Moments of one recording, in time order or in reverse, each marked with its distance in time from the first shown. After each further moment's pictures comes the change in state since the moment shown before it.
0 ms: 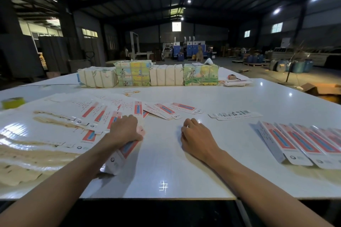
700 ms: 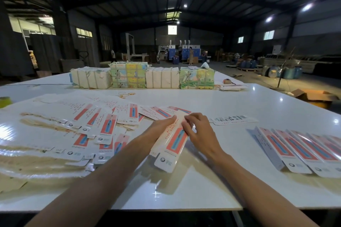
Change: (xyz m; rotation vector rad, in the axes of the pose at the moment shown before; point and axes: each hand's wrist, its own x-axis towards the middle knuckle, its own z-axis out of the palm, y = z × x) left_hand 0.029 0.087 0.031 -1.516 -0.497 0.042; right_hand 0.013 0.020 -0.003 0.618 0.197 0.284
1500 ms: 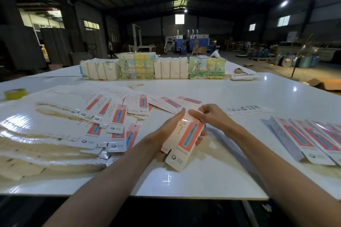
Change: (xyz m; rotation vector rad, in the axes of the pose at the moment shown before) left_hand -0.002 -0.029 0.006 -0.320 -0.411 -0.064; right_hand 0.043 0.007 -0.010 0.303 -0.344 0.313
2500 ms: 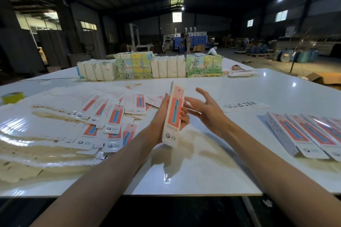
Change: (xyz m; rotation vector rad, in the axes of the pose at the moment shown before) left_hand 0.011 0.020 0.011 -0.462 0.080 0.148; right_hand -0.011 -0.010 0.008 0.753 -0.062 -0.132
